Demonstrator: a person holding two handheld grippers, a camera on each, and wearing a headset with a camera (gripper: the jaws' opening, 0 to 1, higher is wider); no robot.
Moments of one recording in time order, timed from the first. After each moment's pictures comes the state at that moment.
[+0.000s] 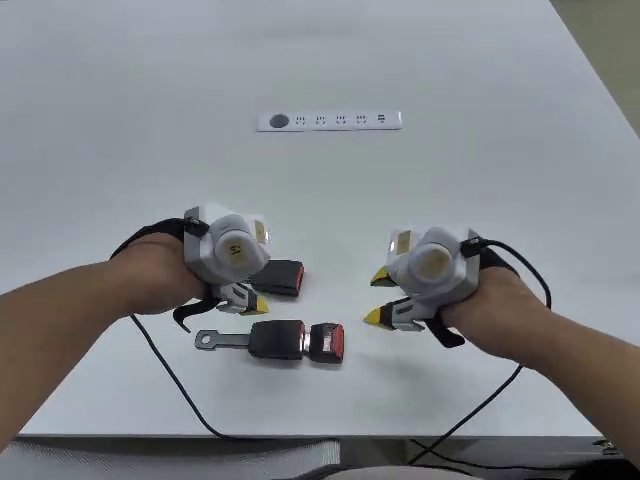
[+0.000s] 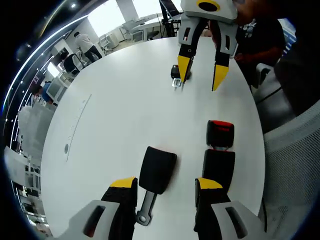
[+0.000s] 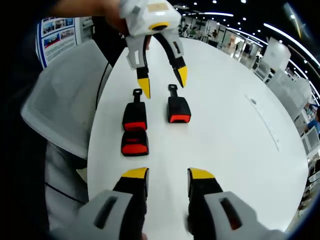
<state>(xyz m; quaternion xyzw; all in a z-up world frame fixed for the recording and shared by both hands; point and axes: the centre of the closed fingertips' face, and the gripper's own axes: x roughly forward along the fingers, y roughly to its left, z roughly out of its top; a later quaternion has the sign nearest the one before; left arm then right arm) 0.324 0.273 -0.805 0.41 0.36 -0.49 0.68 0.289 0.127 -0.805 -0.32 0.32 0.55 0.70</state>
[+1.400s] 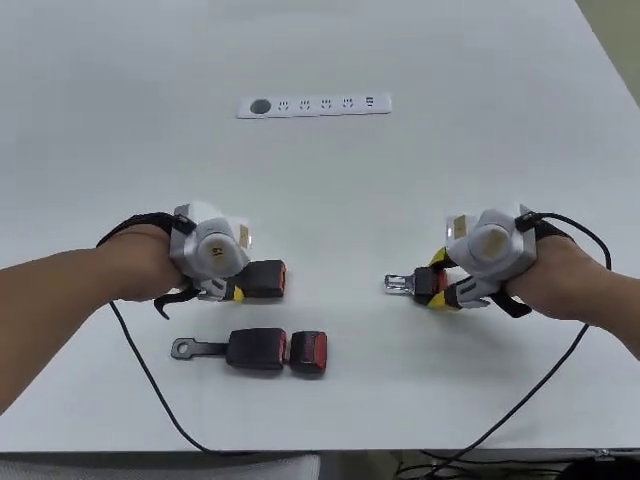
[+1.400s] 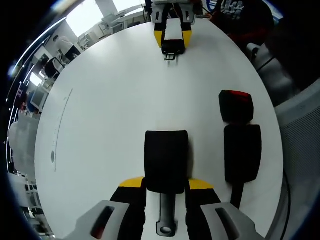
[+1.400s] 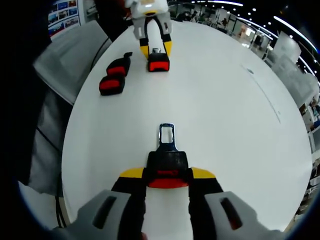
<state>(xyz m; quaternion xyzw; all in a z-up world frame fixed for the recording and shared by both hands) 0.340 0.278 -0.849 0.46 0.38 -0.53 0.61 0.332 0.030 -0.858 -0.35 0.37 0.56 0.66</state>
